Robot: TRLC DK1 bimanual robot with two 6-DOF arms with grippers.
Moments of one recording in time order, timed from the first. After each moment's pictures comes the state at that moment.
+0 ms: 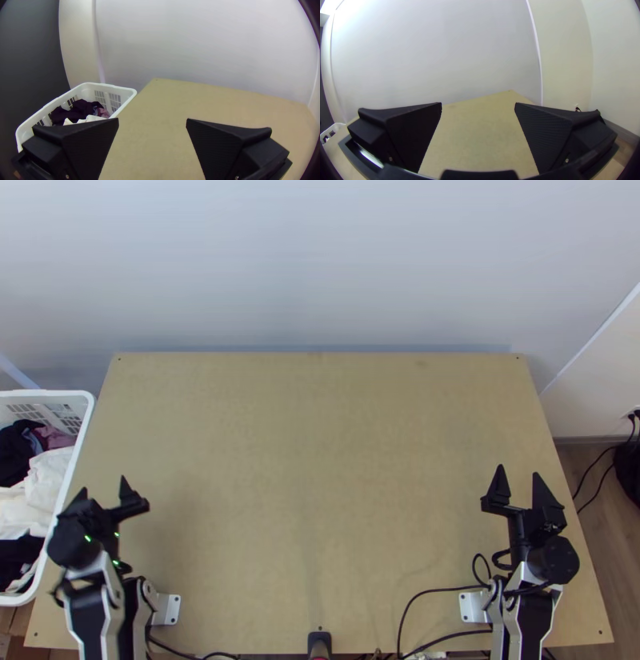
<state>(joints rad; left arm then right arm) 0.36 0.21 0.28 -0.29 -0.06 0.03 -0.28 0.00 0.01 0.04 -0.15 0.21</state>
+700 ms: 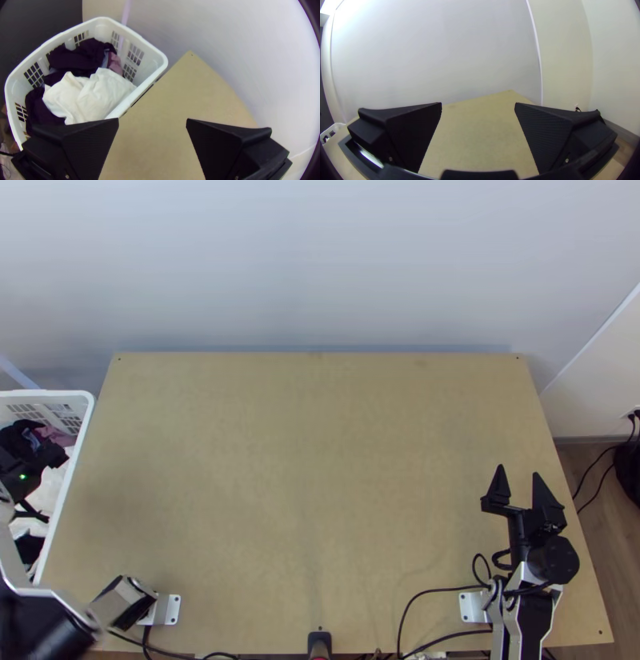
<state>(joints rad) 0.91 1.22 0.96 -0.56 0.36 0.00 -0.28 0.00 0.01 0.04 -0.15 0.21</state>
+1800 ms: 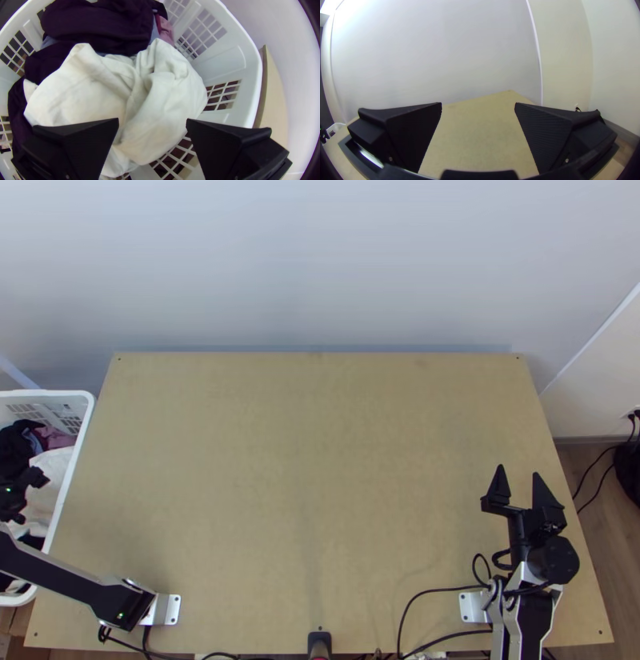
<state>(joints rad) 1.11 2.10 1.36 -0.37 0.34 0.19 -0.28 0.00 0.01 0.04 -0.15 0.21</state>
